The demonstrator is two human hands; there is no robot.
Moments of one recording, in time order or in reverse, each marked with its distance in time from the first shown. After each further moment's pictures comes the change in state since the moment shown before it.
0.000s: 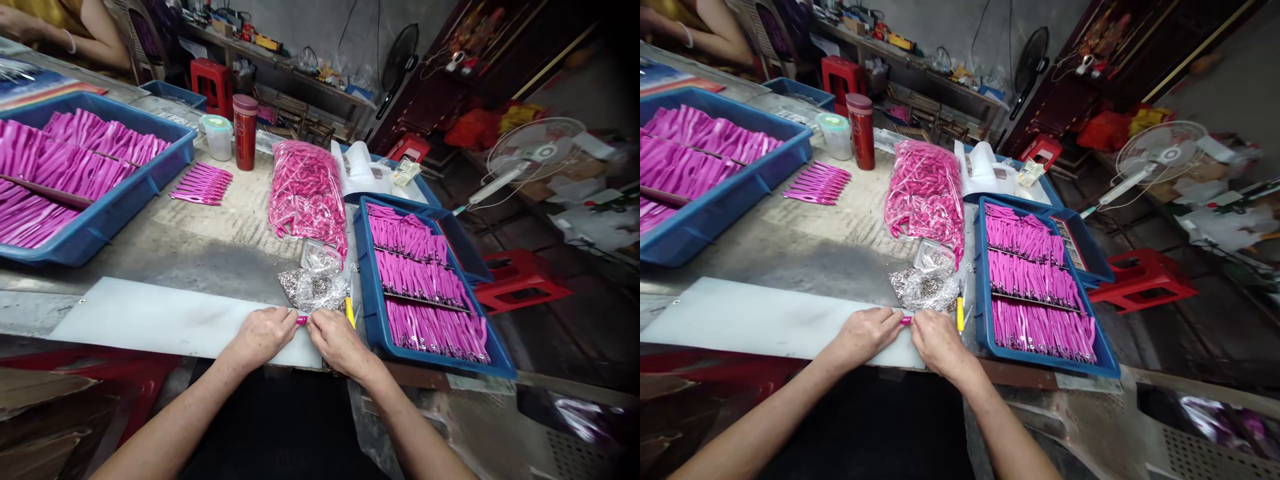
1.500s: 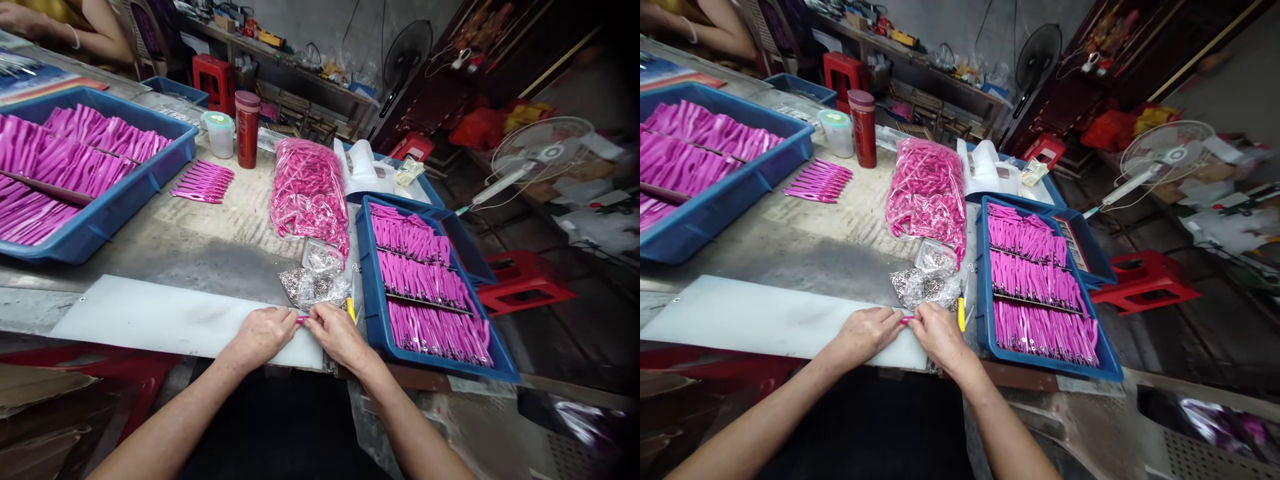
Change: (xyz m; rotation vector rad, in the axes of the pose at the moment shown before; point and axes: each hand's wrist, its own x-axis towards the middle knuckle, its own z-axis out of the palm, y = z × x) left_hand -0.001 -0.001 0.001 -0.021 -0.027 -0.004; right_hand 0.008 0.002 -0.002 0.235 0.037 0.142
